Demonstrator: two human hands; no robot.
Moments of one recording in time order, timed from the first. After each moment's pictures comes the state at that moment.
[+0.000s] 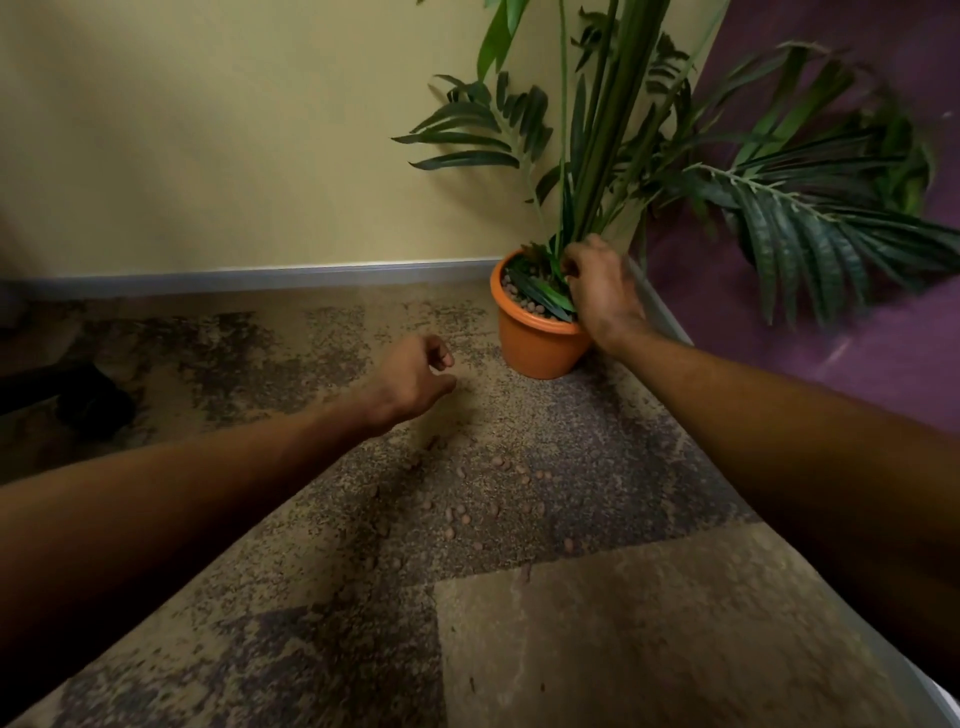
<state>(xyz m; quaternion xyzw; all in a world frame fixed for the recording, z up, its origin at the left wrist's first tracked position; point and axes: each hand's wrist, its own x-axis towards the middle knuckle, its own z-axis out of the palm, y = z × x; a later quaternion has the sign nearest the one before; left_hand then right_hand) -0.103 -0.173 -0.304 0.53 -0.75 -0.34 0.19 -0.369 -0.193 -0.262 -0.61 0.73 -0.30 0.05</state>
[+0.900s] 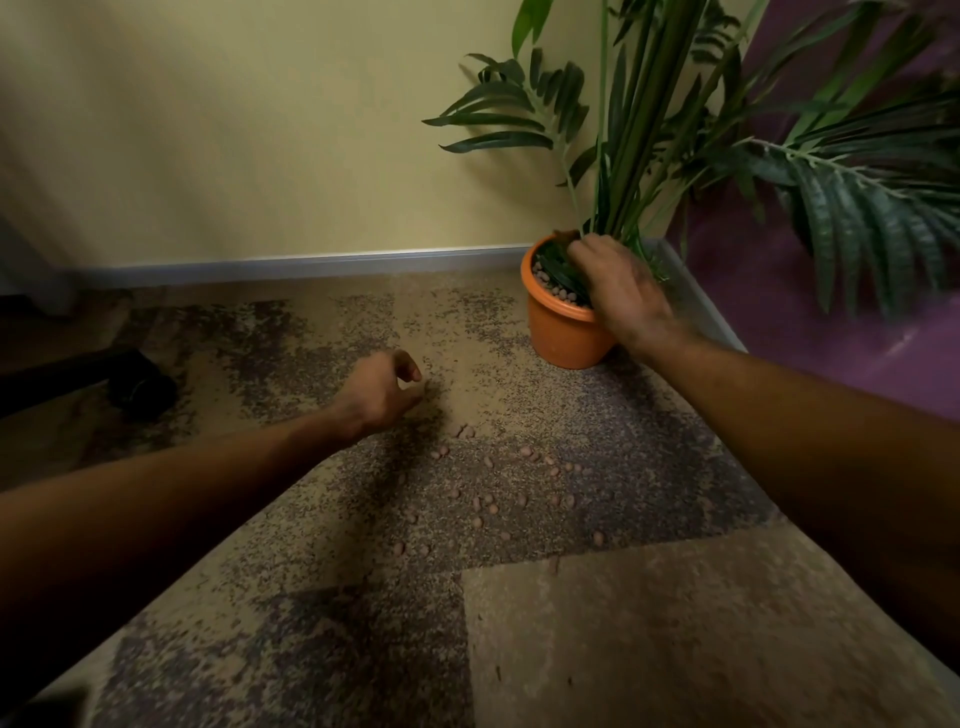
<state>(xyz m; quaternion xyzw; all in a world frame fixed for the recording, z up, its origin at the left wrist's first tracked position) -0.038 -0.178 -0.336 0.58 -0.75 -0.27 0.14 -0.367 -0.192 -0.284 -0.77 0.60 -0.20 -0.09</state>
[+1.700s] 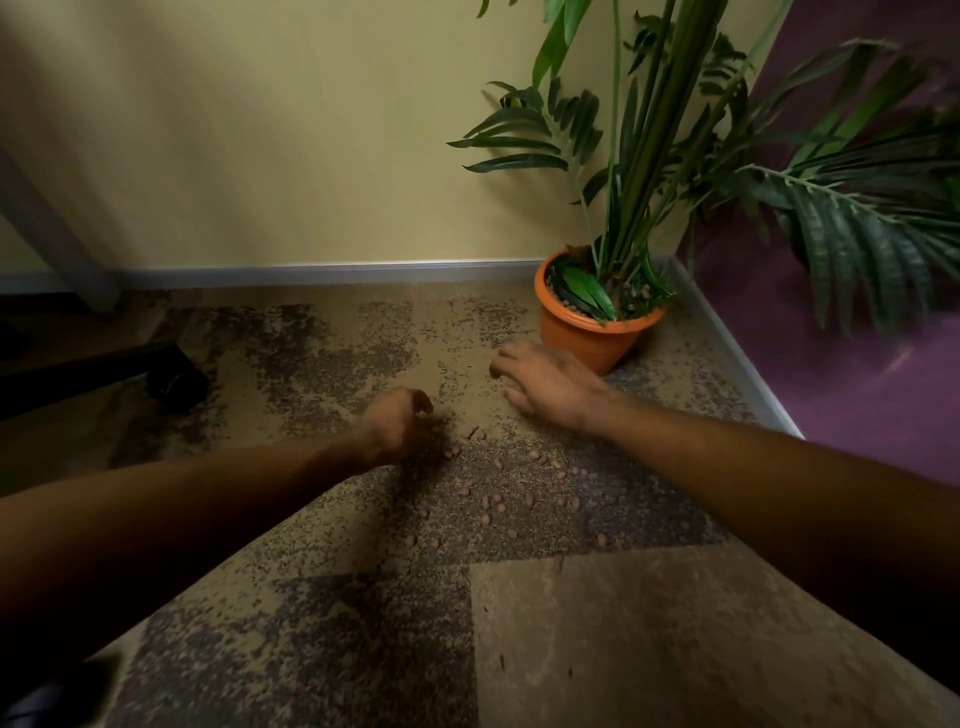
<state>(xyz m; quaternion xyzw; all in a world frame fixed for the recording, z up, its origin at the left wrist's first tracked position) -0.029 -0.146 -0.345 0.59 -0.76 -0.27 0.03 -0.278 -0.137 -0.313 -0.87 0.49 -0.05 0.01</state>
